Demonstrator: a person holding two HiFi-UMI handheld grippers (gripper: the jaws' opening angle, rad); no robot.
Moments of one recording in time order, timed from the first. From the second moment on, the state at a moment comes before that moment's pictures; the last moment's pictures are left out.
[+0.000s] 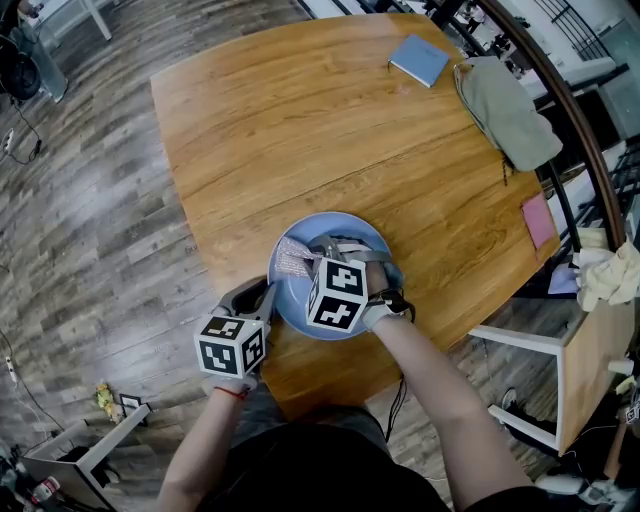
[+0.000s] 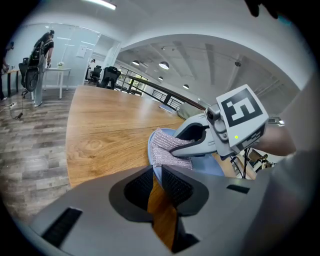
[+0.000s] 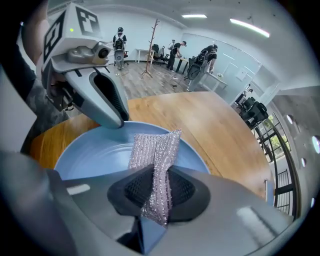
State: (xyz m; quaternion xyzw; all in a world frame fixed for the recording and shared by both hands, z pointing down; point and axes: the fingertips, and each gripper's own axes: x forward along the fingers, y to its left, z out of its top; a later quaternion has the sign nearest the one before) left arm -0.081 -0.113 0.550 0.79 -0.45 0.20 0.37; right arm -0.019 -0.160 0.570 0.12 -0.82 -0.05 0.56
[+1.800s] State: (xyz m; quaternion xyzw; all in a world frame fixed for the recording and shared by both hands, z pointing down) left arm -0.079 -0.111 0.550 0.78 -0.46 0.19 0.38; right arm -0.003 -0.100 0.569 0.13 -0.83 0.00 0.55
